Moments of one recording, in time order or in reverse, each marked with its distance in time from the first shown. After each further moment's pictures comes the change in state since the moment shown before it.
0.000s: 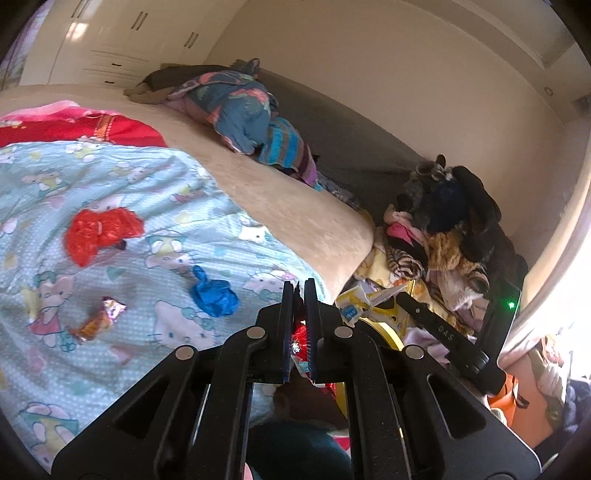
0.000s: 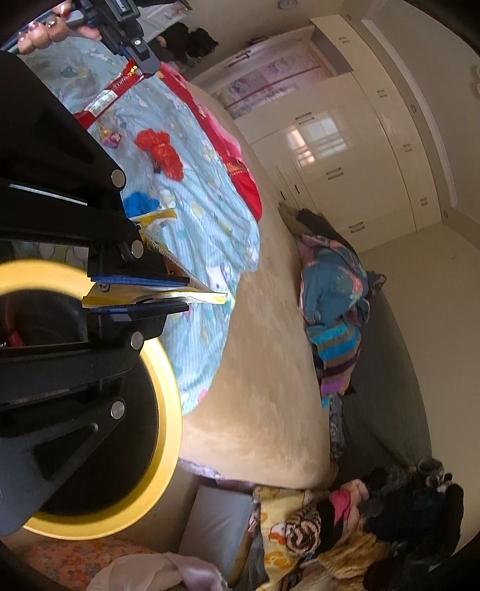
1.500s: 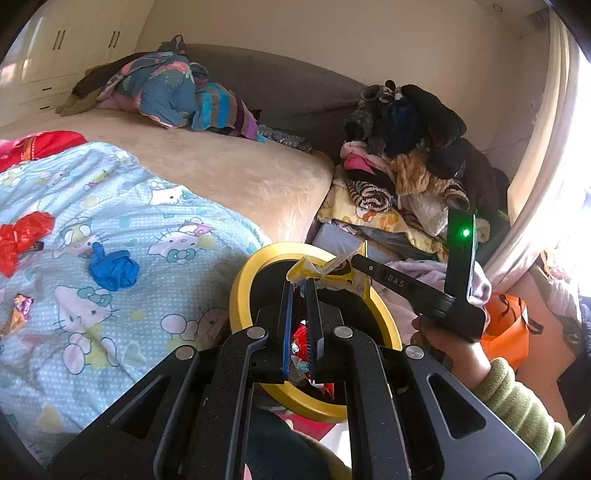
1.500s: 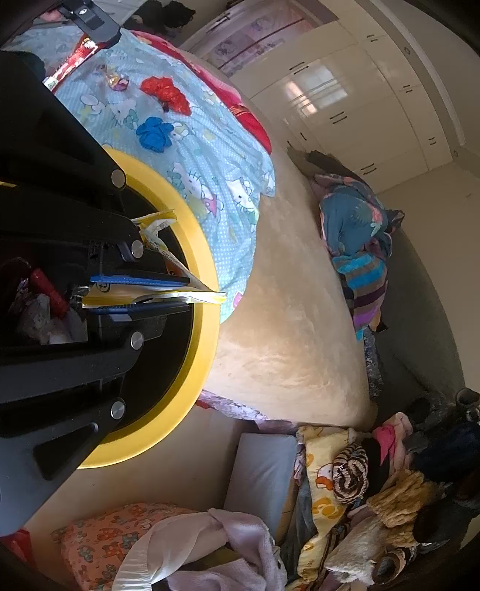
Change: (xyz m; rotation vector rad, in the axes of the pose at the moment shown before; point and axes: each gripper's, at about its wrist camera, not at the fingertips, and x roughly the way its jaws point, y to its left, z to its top) left arm 0.070 -0.104 -0.062 0.242 0.170 -0.078; right arm 0.001 -0.095 -0.026 0.116 0.115 -0.159
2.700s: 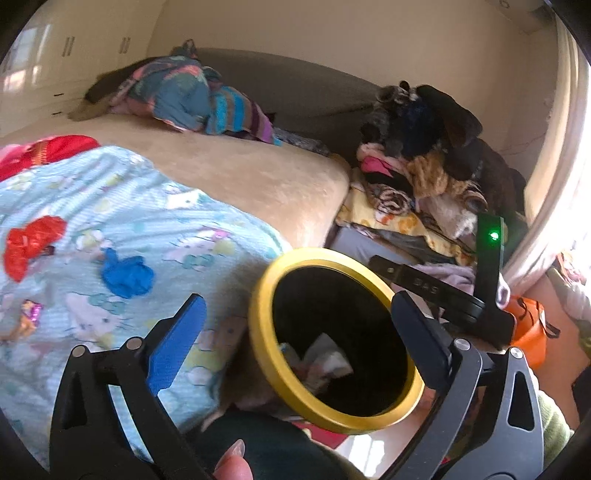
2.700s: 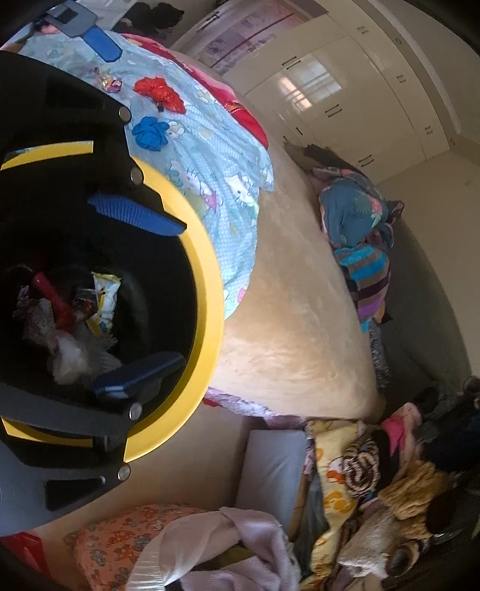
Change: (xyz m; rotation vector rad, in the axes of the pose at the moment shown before) left arm 0.005 0.010 0.005 -0.002 -0.028 0.077; right arm -0.004 0.003 0.004 0.026 -0.014 0.007
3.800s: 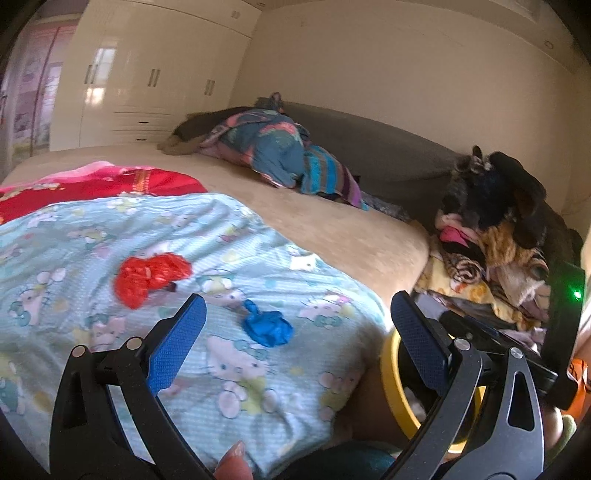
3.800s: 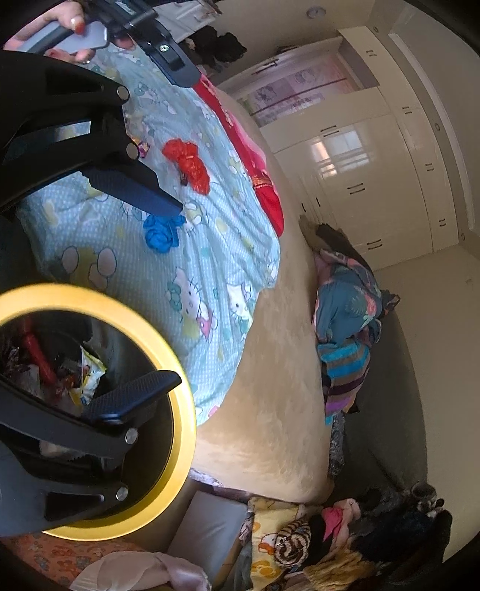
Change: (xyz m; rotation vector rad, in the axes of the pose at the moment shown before) left arm -0.082 0.093 0.017 -0.115 -0.237 0.288; right arm -0.018 0.131 -0.013 -0.245 -0.045 0.206
